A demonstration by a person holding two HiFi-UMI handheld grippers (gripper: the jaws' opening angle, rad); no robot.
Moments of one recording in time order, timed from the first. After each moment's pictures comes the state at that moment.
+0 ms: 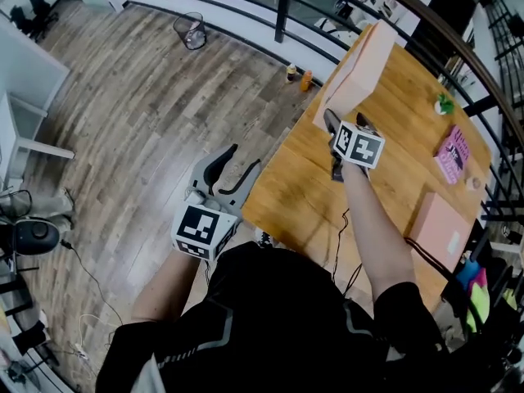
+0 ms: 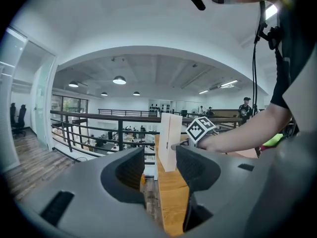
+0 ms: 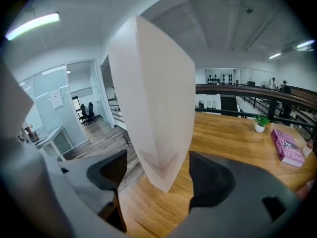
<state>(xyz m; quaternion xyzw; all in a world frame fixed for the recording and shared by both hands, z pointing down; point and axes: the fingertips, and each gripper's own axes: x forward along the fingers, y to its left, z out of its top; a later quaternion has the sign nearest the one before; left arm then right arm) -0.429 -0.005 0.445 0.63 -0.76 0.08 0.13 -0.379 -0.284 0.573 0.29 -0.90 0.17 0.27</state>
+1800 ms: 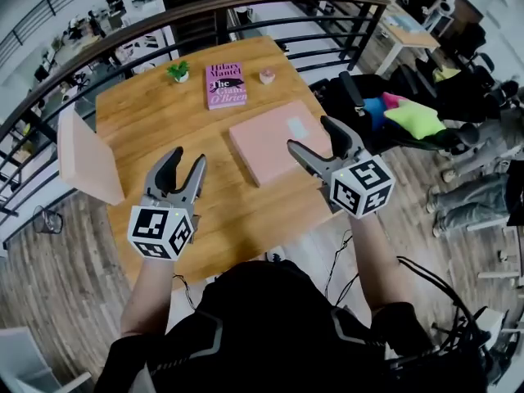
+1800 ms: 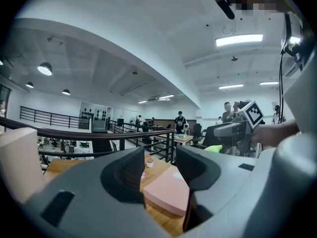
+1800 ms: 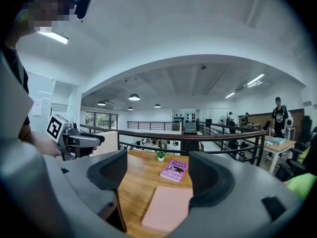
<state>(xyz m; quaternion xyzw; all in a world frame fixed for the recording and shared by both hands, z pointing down) -0.014 -0.229 0.363 0.88 -0.47 0.05 0.06 0.211 -0.243 0.347 0.48 -0.87 0.05 0.09</state>
